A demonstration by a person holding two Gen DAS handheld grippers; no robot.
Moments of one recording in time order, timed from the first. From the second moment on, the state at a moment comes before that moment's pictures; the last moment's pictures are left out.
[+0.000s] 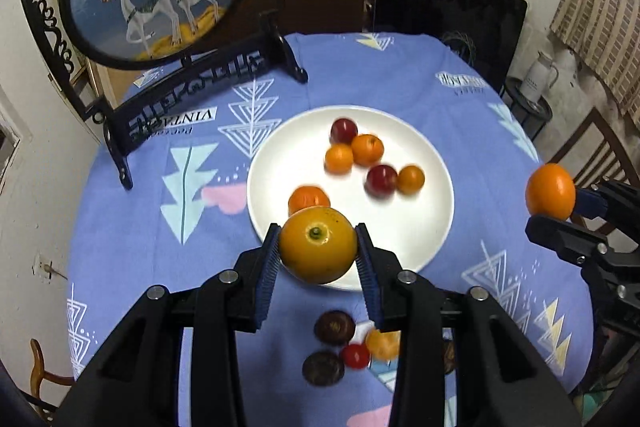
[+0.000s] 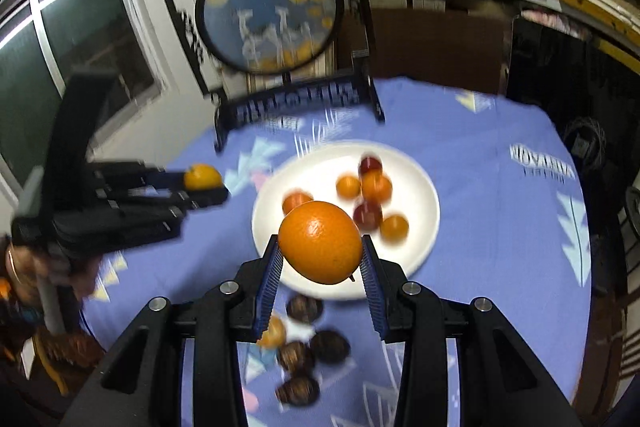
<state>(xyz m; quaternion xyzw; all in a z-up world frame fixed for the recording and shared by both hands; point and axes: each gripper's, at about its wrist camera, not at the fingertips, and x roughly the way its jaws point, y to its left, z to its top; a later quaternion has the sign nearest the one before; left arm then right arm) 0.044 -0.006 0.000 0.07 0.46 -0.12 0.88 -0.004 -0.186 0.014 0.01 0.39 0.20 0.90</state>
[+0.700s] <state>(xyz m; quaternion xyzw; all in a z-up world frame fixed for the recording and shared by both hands) 0.119 -0.023 -0.055 0.08 0.50 -0.10 0.86 0.071 -0.181 -0.038 0.06 0.43 0.18 0.88</state>
